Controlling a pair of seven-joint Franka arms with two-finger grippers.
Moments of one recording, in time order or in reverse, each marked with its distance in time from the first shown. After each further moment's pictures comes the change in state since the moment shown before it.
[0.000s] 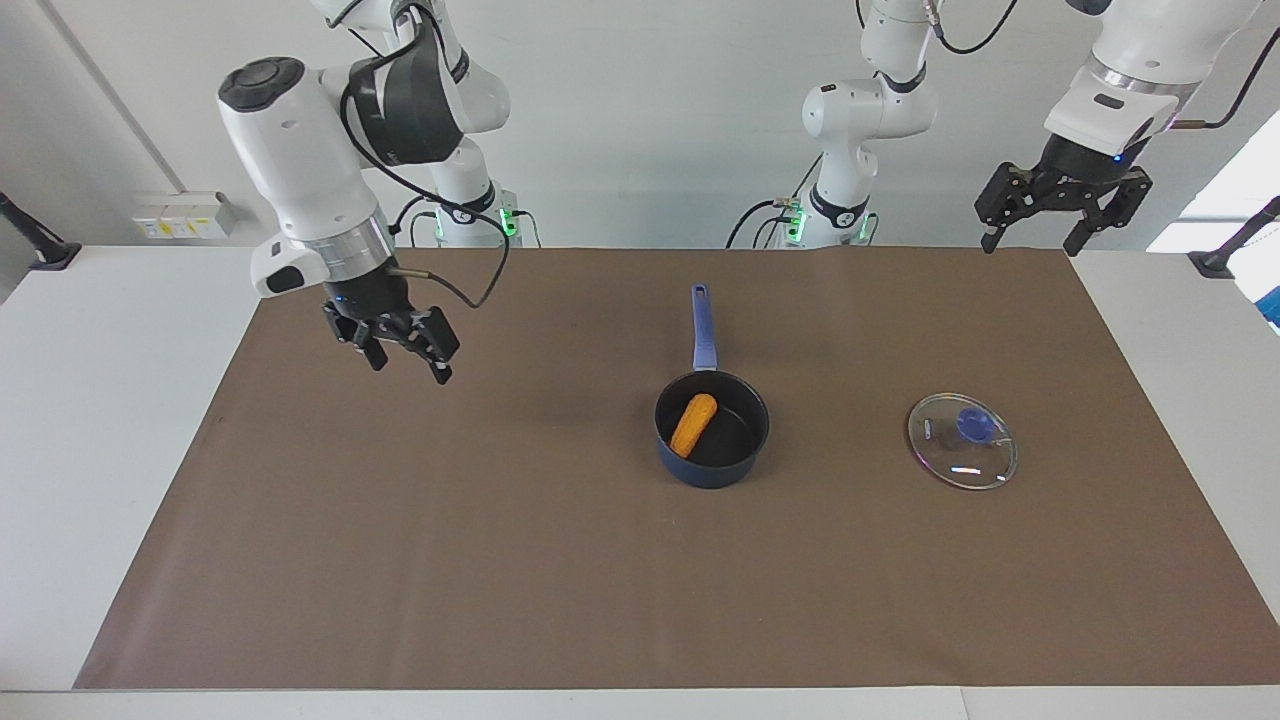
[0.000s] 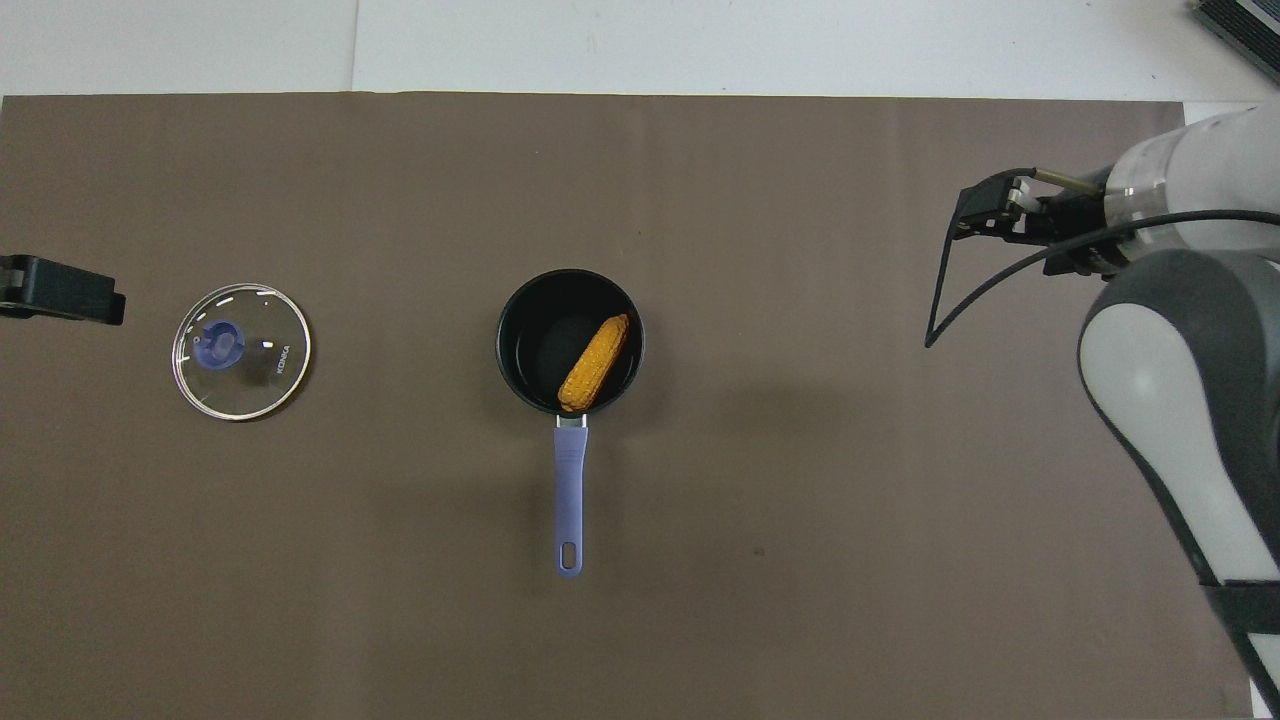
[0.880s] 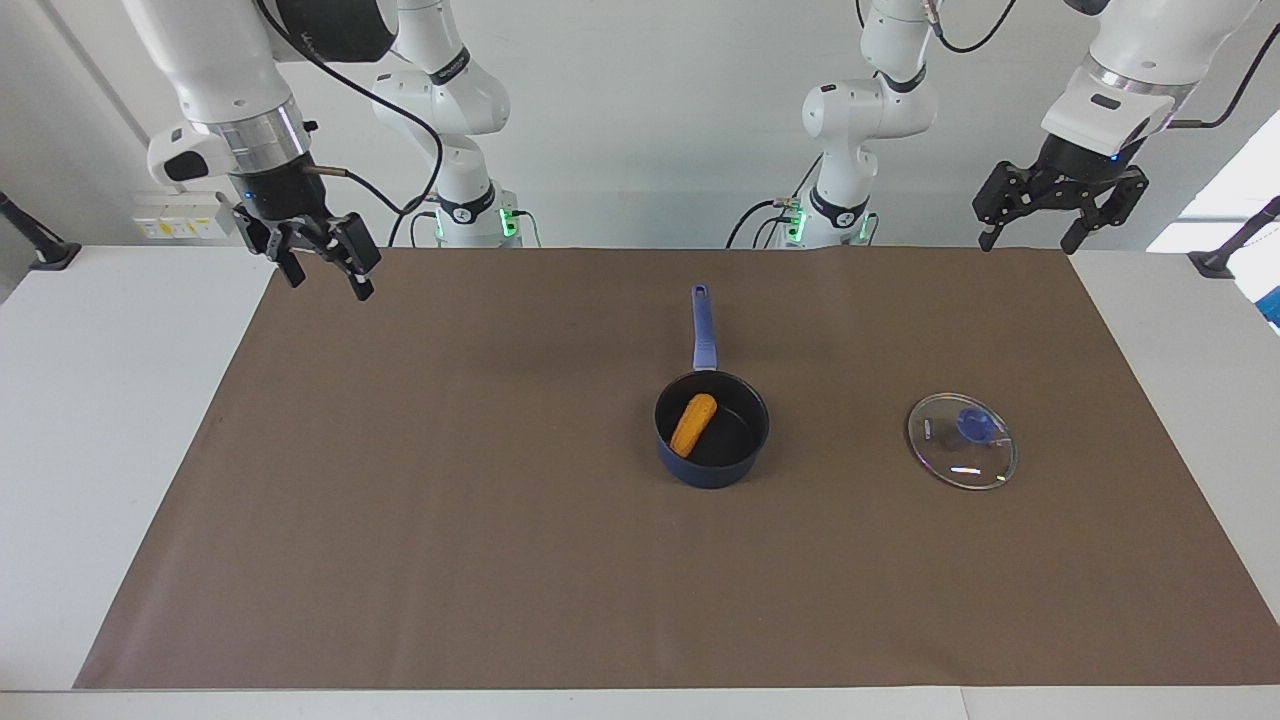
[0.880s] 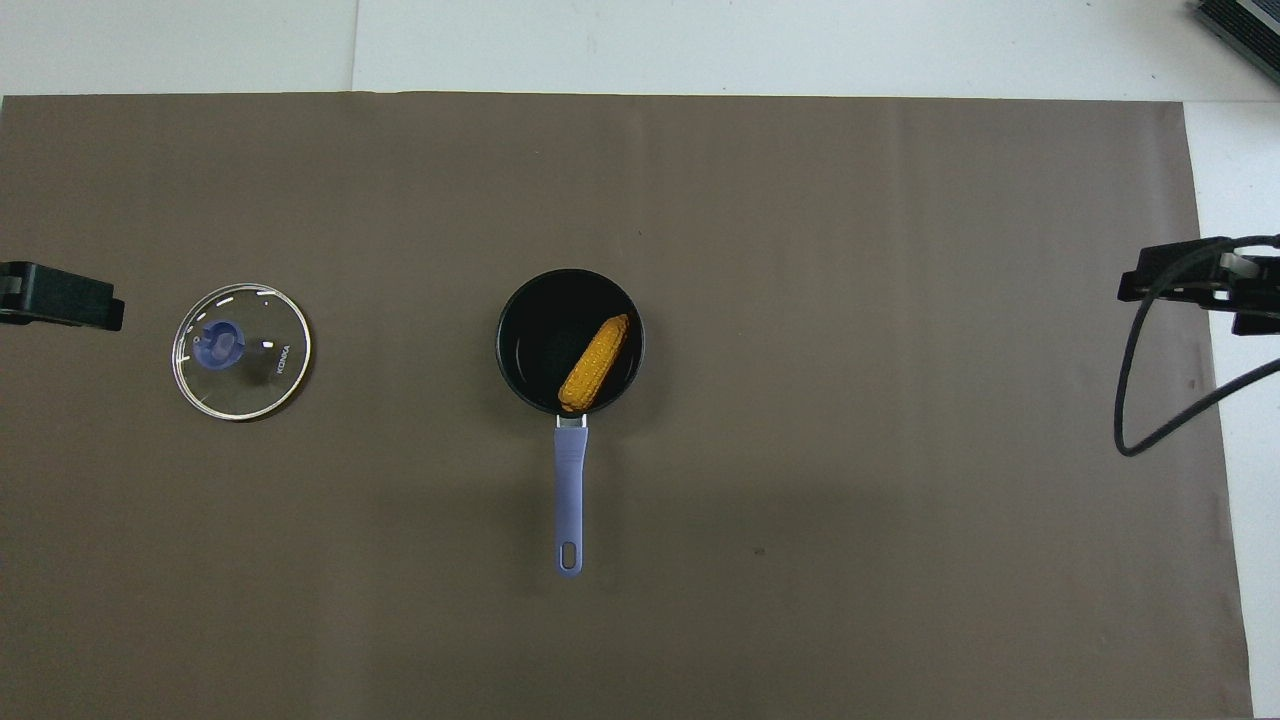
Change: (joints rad) left arm 0.000 -0.010 0.000 -0.007 -0.002 -0.001 0.000; right arm -0.071 -0.199 -0.020 0.001 -0.011 -0.215 -0.140
